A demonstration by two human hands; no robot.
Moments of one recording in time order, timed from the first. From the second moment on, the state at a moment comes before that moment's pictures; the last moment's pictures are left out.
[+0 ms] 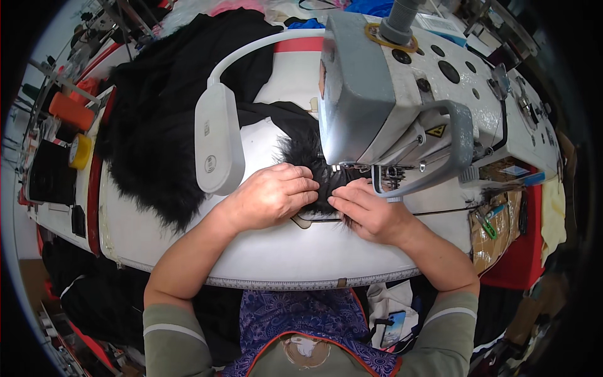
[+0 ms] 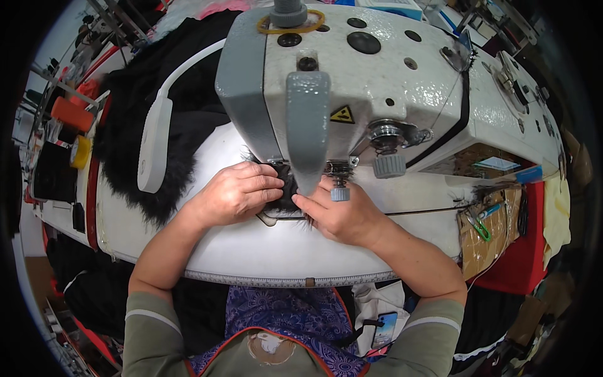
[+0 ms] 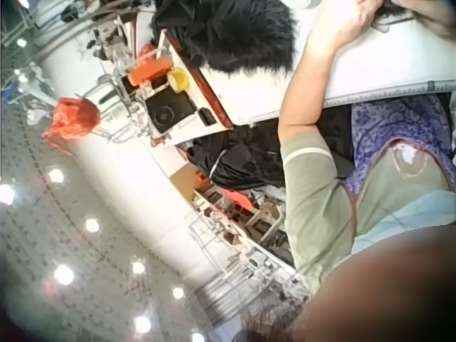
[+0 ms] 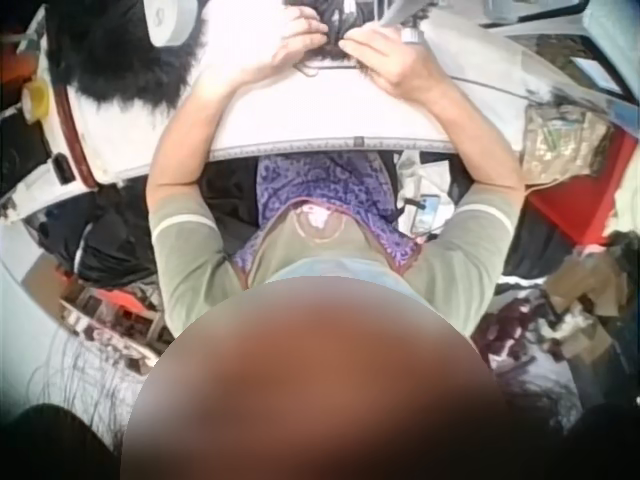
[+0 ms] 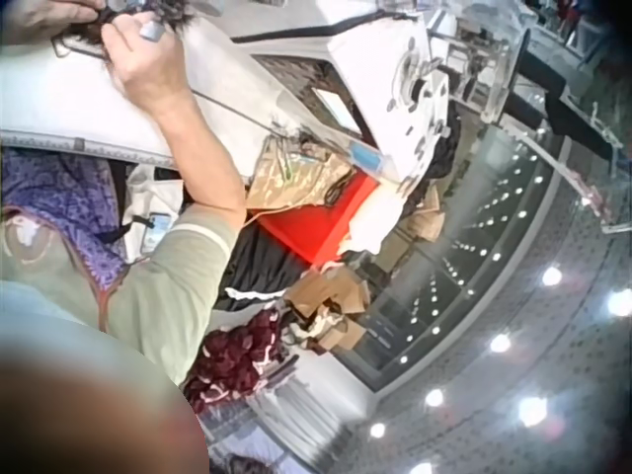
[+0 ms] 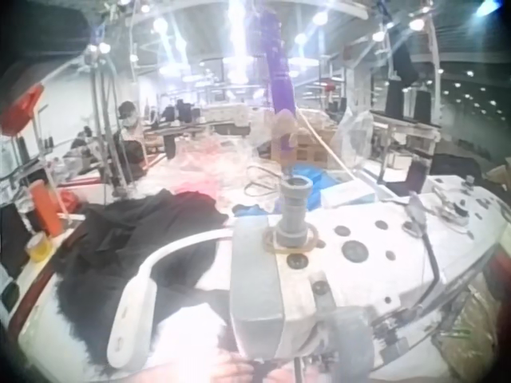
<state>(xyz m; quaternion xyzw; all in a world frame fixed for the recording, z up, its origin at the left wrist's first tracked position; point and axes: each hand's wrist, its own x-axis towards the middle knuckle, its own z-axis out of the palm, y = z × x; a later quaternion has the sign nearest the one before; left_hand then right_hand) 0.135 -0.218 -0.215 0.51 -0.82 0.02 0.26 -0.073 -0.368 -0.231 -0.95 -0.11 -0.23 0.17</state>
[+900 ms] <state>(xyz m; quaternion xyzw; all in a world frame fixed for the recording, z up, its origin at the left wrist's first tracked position) 0.131 -0.222 -0.218 0.51 -0.82 0.07 0.27 -0.074 -0.370 -0.217 -0.96 -0.08 -0.23 0.09</state>
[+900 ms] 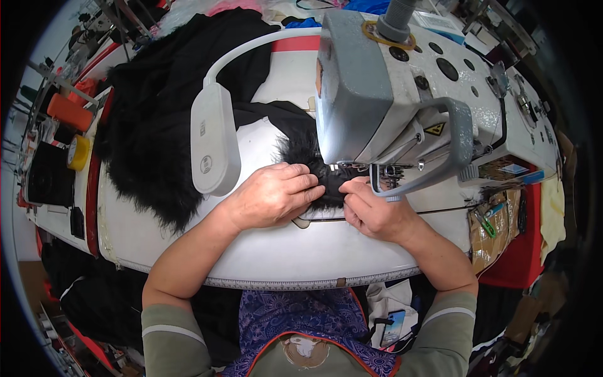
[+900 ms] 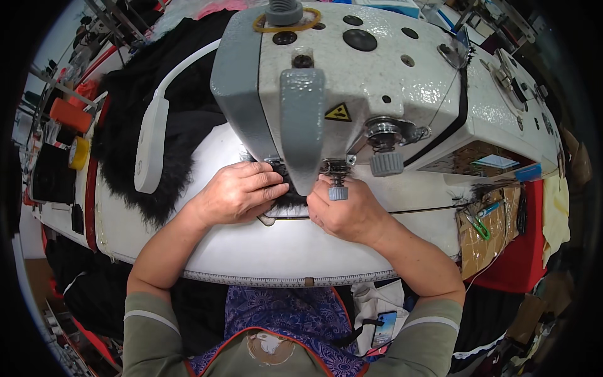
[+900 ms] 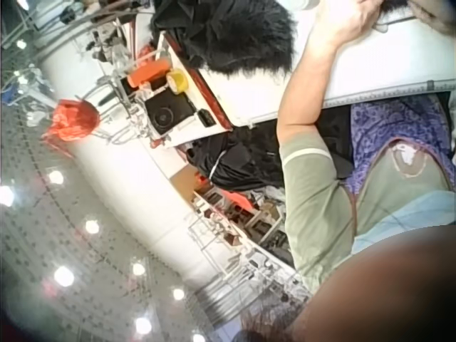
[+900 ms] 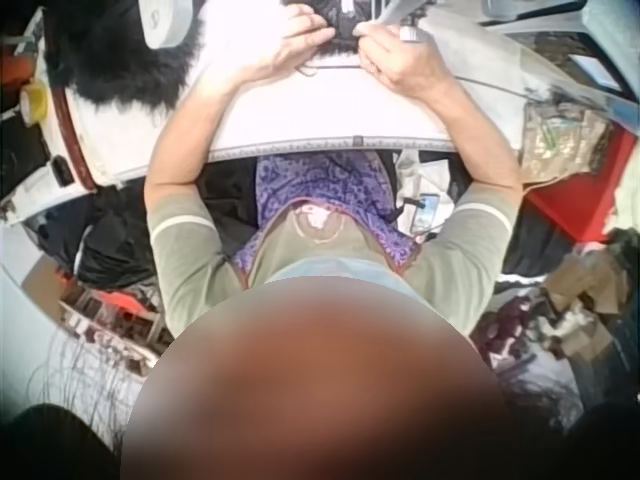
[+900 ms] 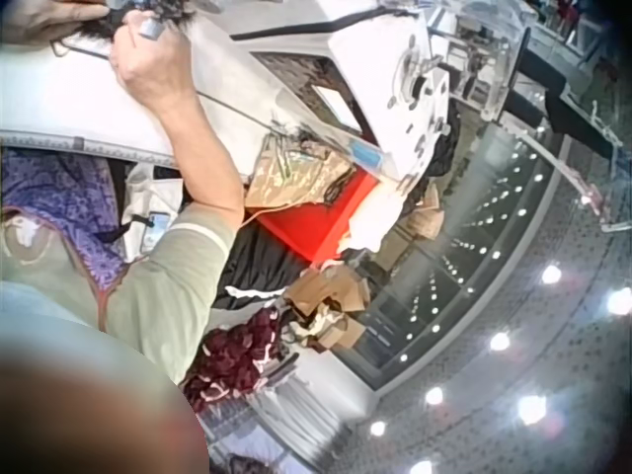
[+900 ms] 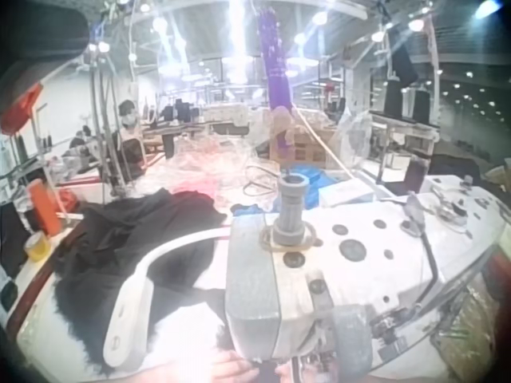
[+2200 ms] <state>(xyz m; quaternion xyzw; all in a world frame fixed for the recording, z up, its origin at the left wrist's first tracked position) 0.125 -0.233 -0.229 0.56 -0.74 -0.01 0.38 -0.058 -0.364 -0.229 -0.95 -0.04 -0.27 0.13</state>
